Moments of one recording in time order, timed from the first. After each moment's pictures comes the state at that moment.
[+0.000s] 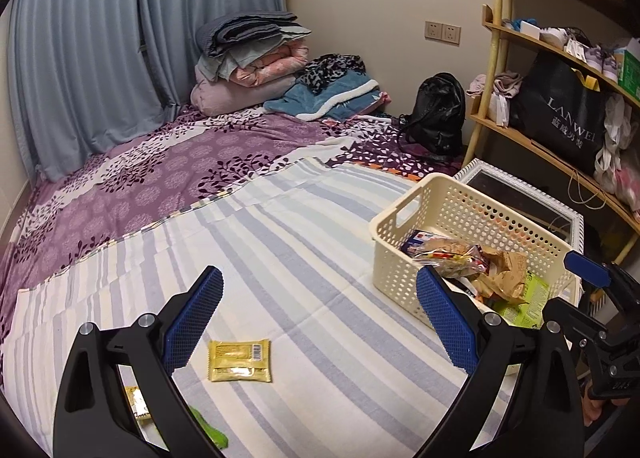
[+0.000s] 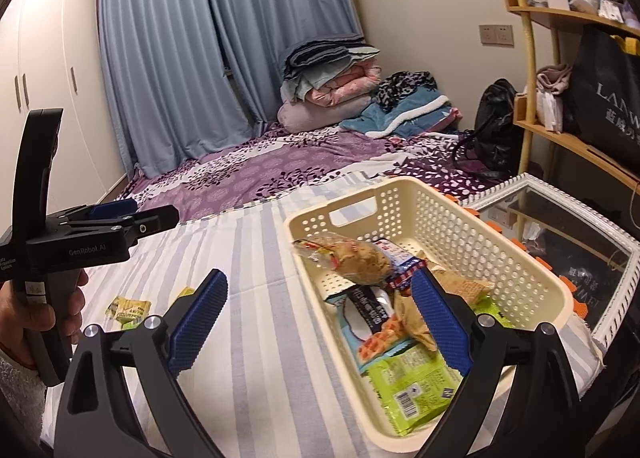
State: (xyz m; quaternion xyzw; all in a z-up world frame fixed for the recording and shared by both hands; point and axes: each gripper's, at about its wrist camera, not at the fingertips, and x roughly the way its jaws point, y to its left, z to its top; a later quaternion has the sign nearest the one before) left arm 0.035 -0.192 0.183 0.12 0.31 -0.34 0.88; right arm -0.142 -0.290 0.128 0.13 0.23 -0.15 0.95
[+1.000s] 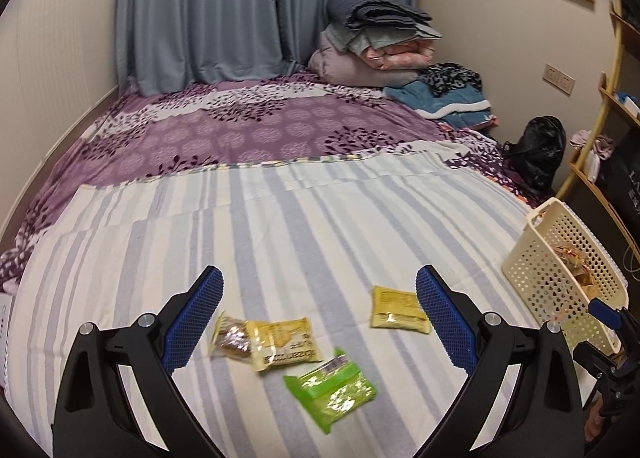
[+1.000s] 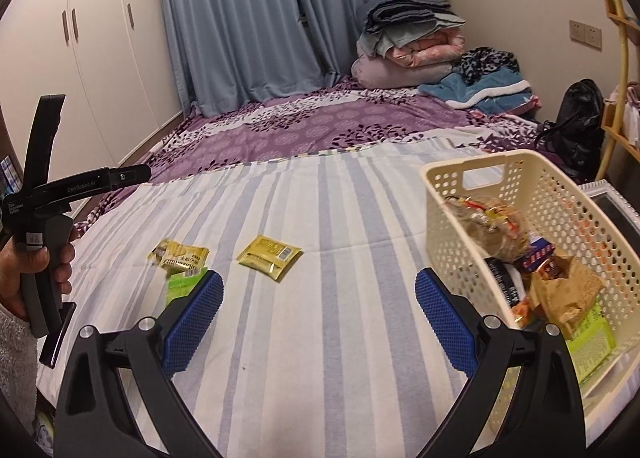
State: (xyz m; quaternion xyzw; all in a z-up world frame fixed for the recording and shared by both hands) left arm 0.099 -0.003 0.150 0.02 0.36 -0.19 0.91; right arm -0.077 -0.200 0.095 0.09 0.31 -0.04 0.94
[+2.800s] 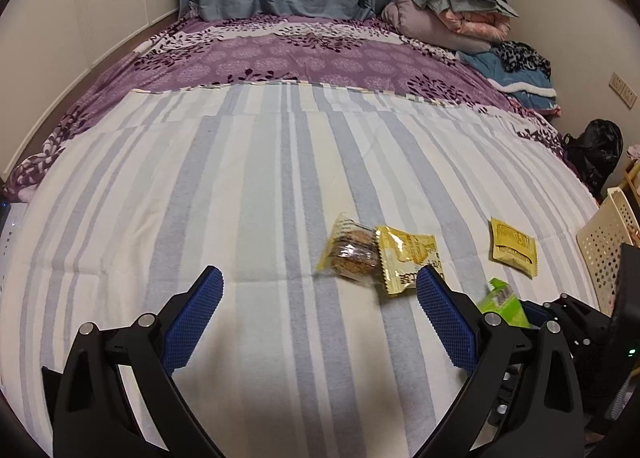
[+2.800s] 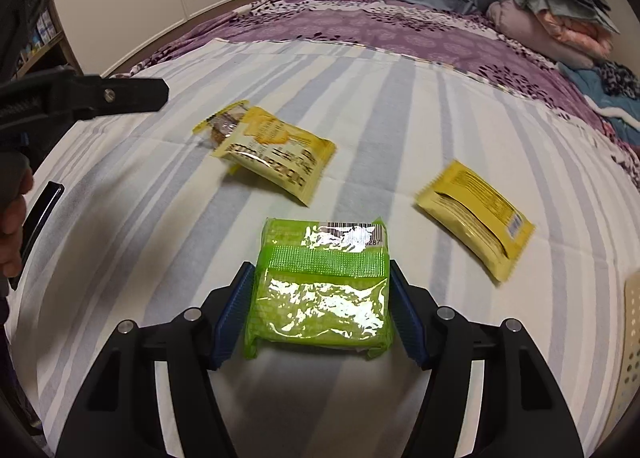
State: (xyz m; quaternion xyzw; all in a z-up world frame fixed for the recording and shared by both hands) left arm 0.111 0.084 0.059 -0.01 0.46 -0.10 0.88; right arm 0.047 -0.057 -0.012 -0.03 0.46 0.11 0.88
